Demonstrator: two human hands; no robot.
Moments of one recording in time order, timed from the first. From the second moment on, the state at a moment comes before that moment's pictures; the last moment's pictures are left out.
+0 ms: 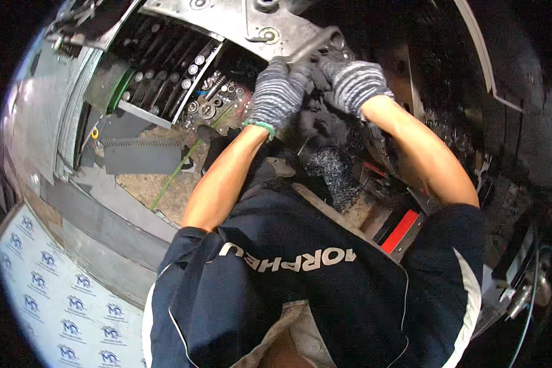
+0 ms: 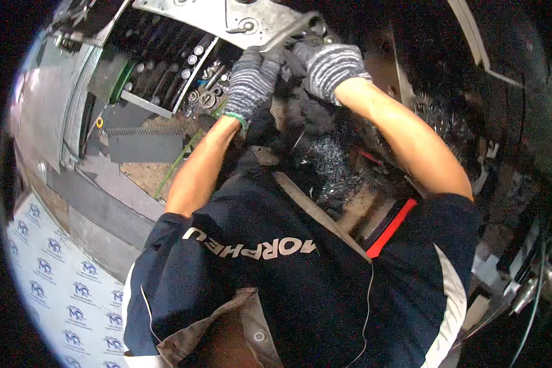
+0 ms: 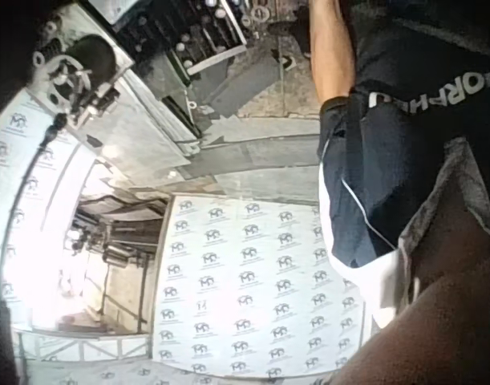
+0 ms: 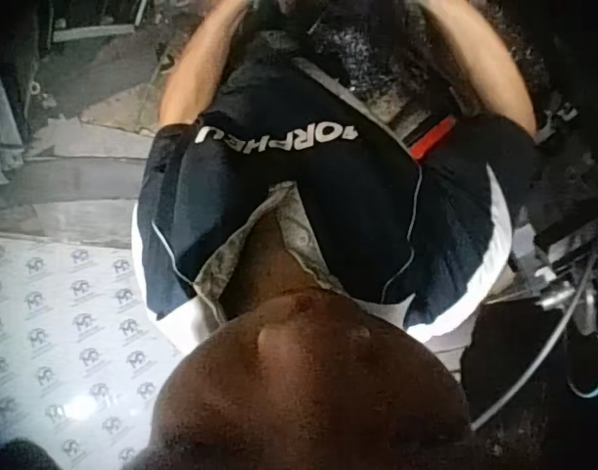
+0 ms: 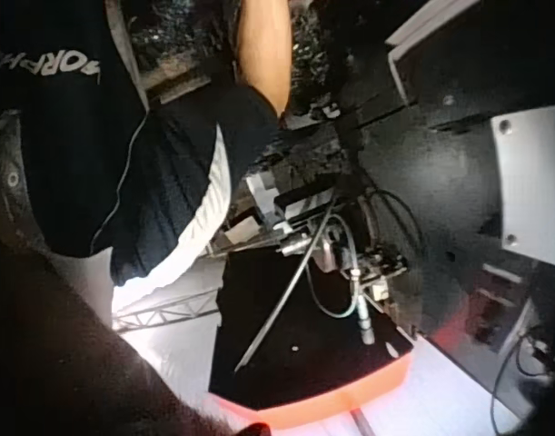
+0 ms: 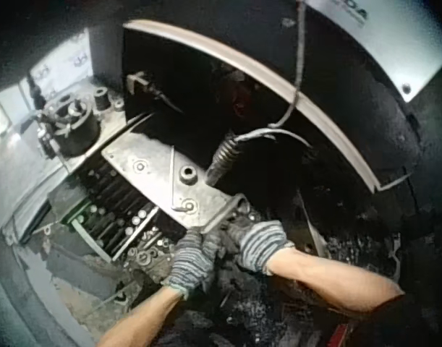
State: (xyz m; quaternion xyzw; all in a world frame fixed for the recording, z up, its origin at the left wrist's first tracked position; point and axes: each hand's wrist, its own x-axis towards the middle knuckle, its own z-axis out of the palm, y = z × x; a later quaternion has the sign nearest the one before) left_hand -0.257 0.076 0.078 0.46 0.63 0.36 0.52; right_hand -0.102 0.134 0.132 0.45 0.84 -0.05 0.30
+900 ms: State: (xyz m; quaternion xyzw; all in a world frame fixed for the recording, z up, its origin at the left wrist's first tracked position) left_hand -0.282 0.085 0.060 0.77 0.53 0.31 0.20; right_hand -0.062 0.078 0.108 0.56 0.74 -0.37 0.00
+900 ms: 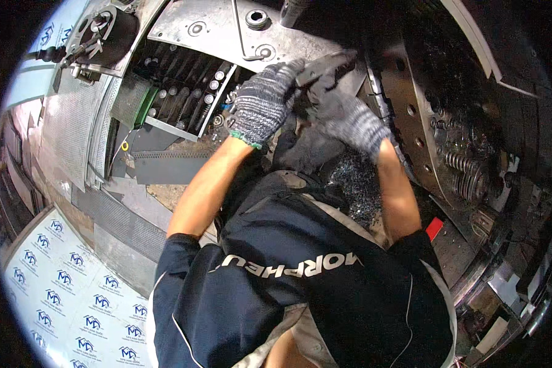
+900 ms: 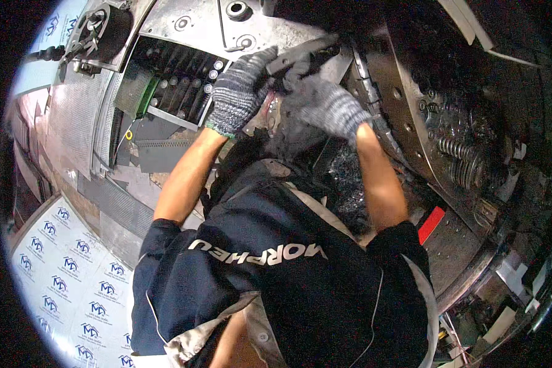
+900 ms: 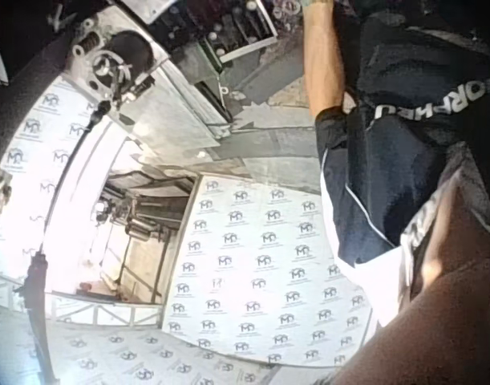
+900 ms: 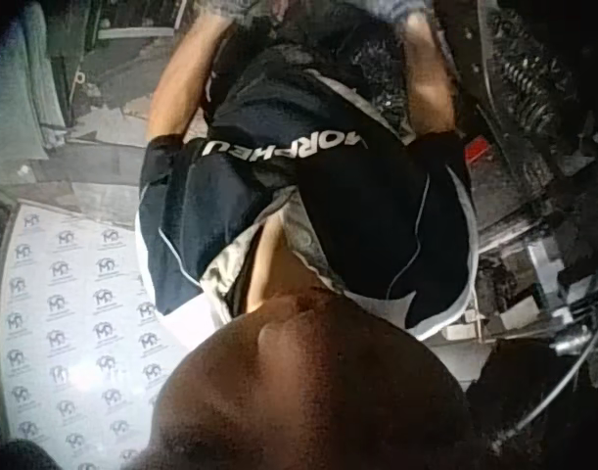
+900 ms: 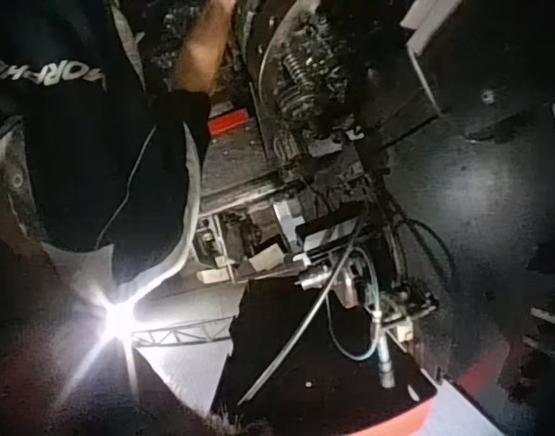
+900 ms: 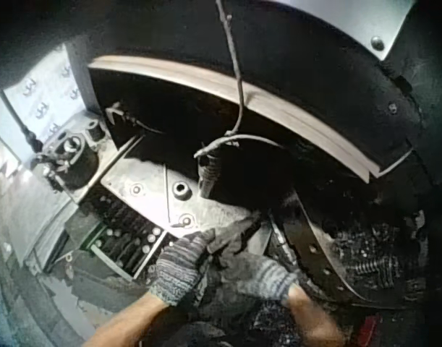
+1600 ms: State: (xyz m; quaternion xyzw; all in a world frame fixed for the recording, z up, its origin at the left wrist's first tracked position) left_hand -0.266 0.083 0.018 0.83 0.48 0.26 0.12; right_hand -0.082 0.106 0.150 0.56 0.74 -0.32 0.20
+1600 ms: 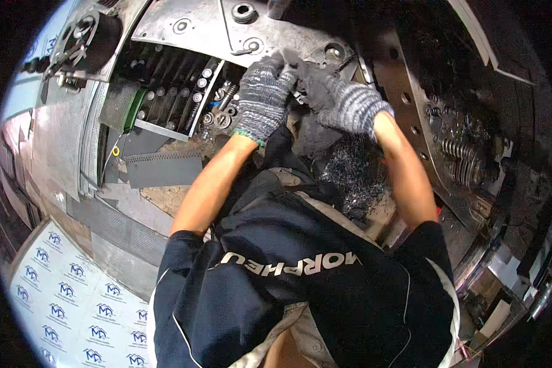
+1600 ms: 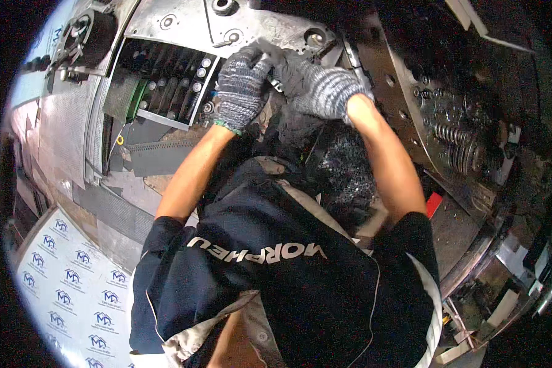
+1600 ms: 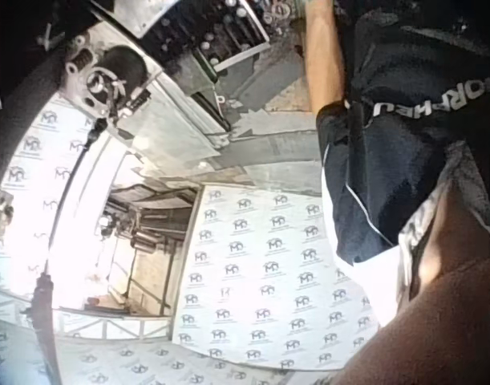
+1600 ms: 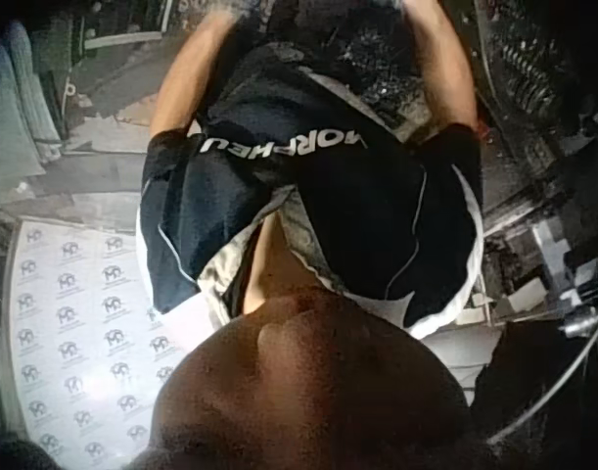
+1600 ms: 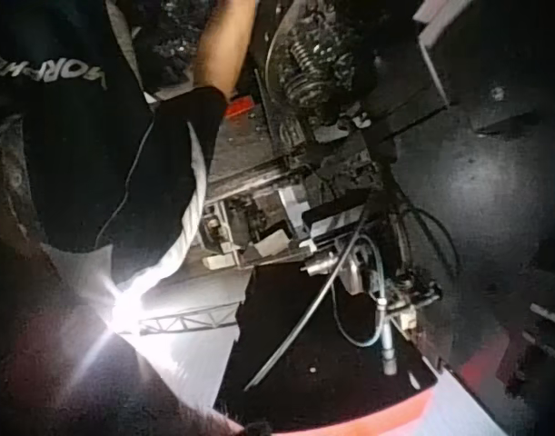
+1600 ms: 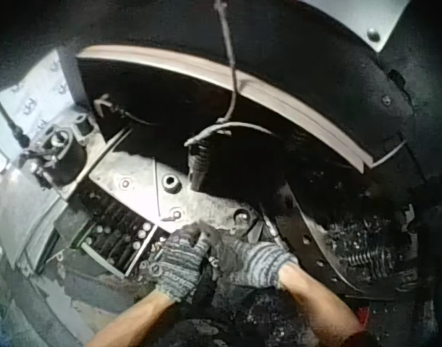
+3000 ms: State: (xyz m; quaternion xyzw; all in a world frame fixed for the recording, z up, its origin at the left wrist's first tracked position) left_hand -0.234 0.064 -0.001 0.75 0.63 0.19 0.06; right_hand -0.075 0.120 0.122 0.56 0.78 -0.25 0.11
